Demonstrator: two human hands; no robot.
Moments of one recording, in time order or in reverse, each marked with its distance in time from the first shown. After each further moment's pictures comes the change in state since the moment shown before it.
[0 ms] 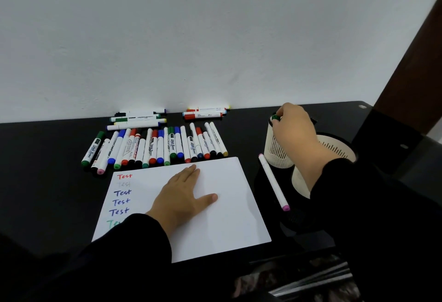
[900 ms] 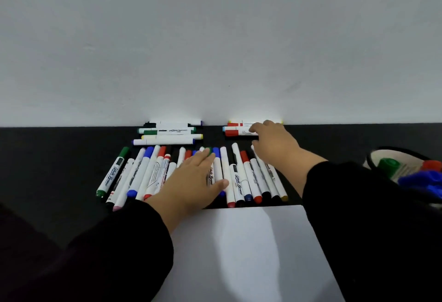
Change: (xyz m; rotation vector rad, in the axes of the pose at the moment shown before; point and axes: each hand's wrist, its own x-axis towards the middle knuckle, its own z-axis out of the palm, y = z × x) left_hand 0.116 -0.070 -0.053 0.062 0.112 -0.002; right_hand 0.102 -0.097 0.148 -0.177 -0.314 -0.422
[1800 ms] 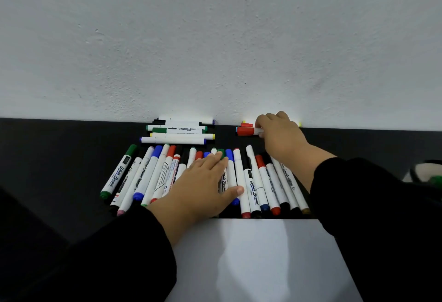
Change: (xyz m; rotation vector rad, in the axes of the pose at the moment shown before) left_hand 0.003 -0.004 -0.007 0.079 -0.086 0.003; right_hand 0.041 -0.005 0.018 -0.126 0.119 -0.166
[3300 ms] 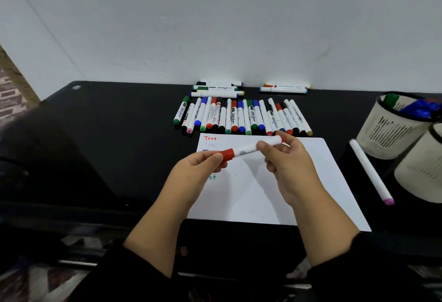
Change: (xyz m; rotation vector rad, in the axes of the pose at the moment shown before) left_hand -0.228 0.007 -0.005 -1.216 0.277 -0.415; right_hand -0.244 -0.145 -0.052 1.619 0.018 0.664
